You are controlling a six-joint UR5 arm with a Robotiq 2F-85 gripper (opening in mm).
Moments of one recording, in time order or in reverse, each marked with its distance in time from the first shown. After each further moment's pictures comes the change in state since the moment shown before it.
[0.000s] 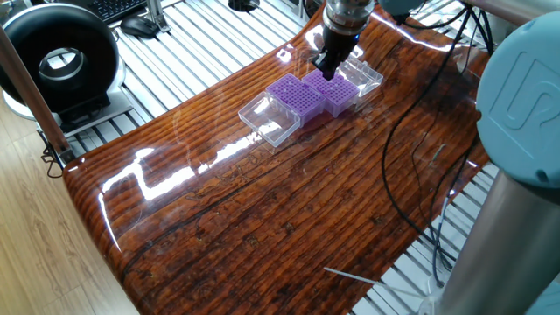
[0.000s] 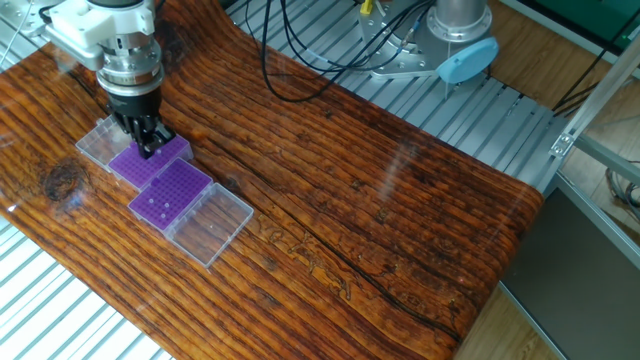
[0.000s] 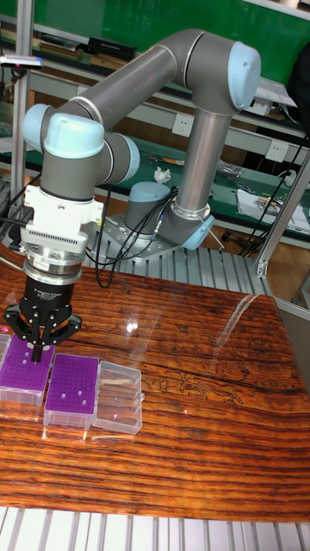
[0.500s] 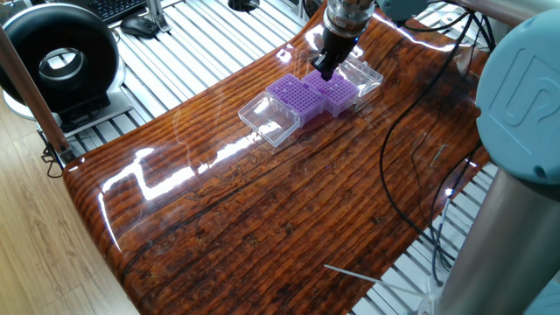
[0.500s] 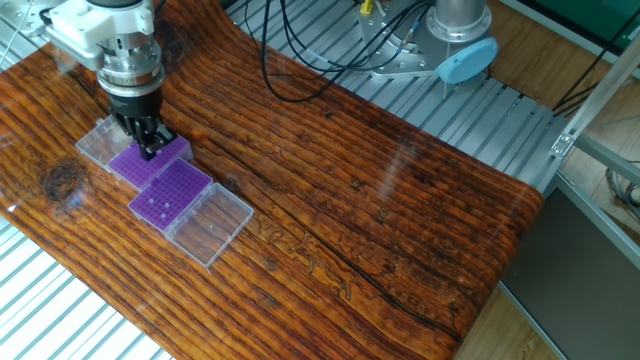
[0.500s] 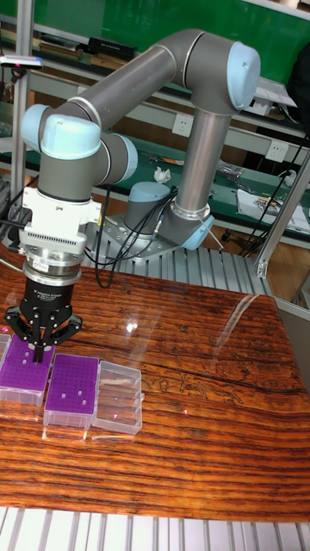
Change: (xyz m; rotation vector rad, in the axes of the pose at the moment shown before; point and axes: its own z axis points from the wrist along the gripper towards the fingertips) arm 0.005 0.002 0.003 -0.020 0.010 -0.016
